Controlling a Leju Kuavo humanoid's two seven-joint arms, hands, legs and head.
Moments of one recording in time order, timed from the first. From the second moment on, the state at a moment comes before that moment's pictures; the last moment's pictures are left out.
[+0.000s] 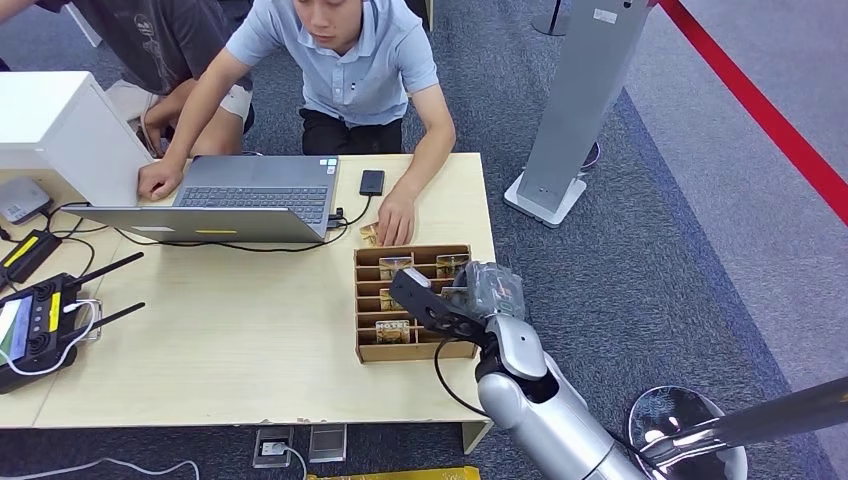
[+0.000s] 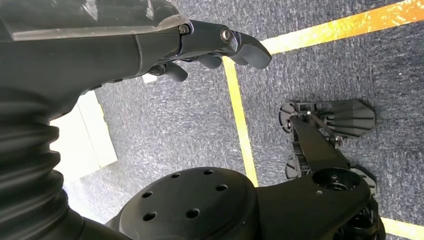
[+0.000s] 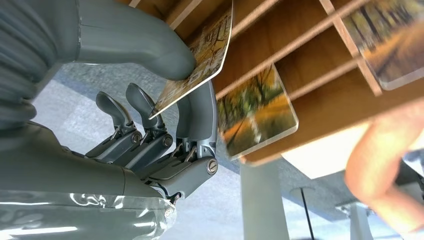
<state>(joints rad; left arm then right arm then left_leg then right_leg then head) -0.08 0.07 -0.90 -0.20 0.85 0.15 0.23 -0.40 0.01 0.64 -1.31 0.97 0.04 0.70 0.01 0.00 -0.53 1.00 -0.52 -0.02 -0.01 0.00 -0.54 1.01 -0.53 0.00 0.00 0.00</state>
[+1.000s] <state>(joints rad) -0.09 0.07 -0.93 -0.20 0.84 0.12 0.18 -0.78 0.07 0.79 -1.10 0.58 -0.08 0.33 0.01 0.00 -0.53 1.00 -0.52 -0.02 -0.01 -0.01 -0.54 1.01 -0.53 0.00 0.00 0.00</state>
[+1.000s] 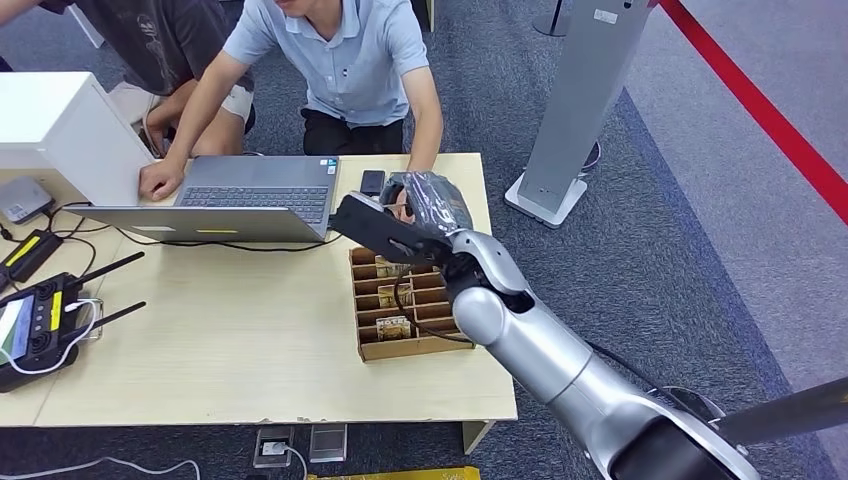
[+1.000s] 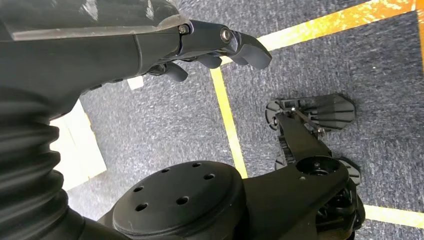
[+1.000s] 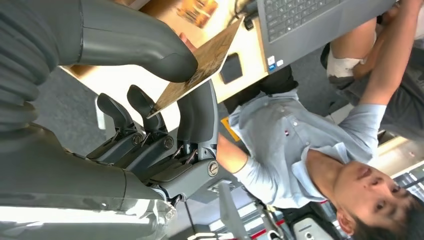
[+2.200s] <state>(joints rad) -0.09 0.08 -1.00 -0.20 0.88 0.12 0.17 -1.02 0.15 0.93 -0.62 0.55 -0.21 0.37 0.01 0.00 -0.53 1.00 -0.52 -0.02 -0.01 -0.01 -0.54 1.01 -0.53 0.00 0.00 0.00</state>
